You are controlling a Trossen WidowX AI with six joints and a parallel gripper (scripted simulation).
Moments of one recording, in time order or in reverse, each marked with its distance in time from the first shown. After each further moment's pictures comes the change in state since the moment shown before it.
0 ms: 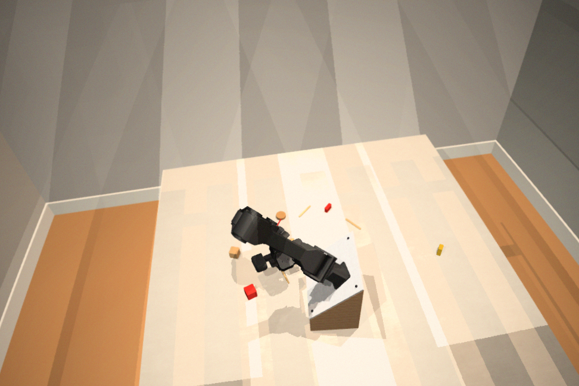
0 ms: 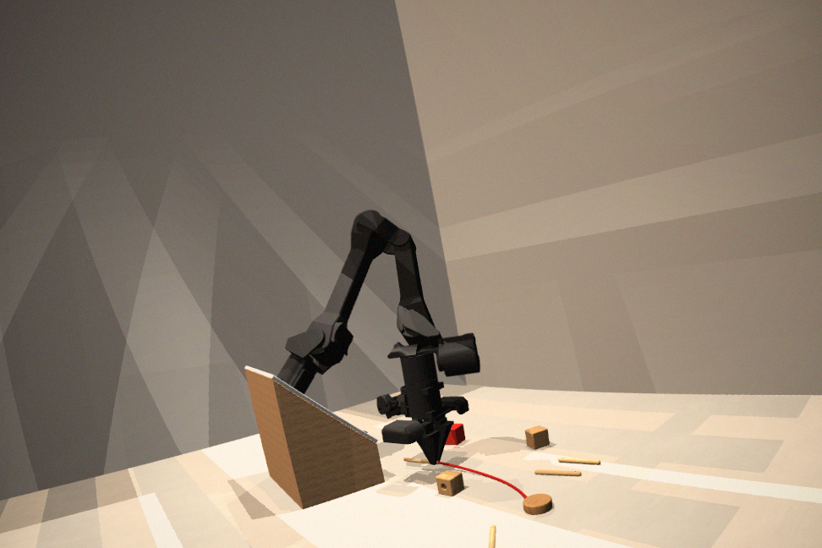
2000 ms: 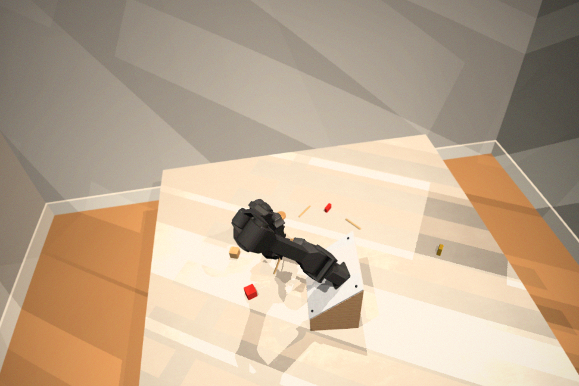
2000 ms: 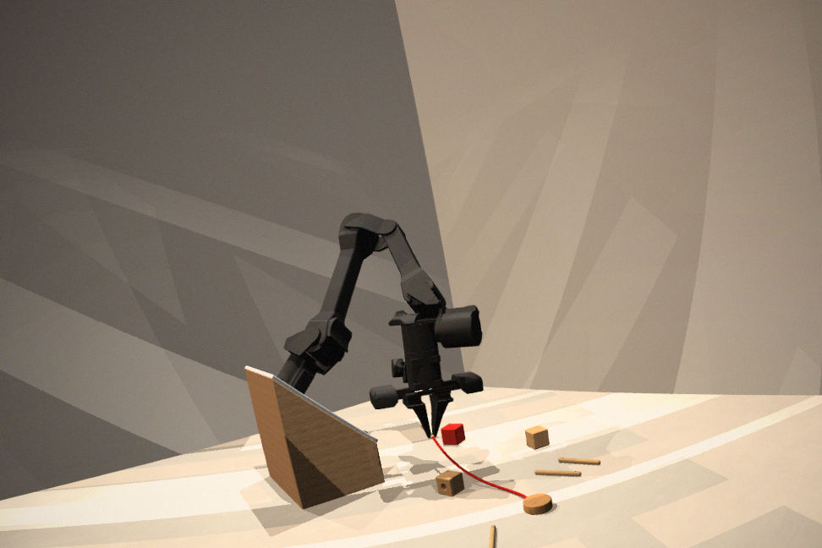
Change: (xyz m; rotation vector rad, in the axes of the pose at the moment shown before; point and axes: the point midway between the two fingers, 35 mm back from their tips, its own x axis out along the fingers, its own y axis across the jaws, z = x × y) arm -0.053 0.003 -0.008 0.712 -0.025 0.036
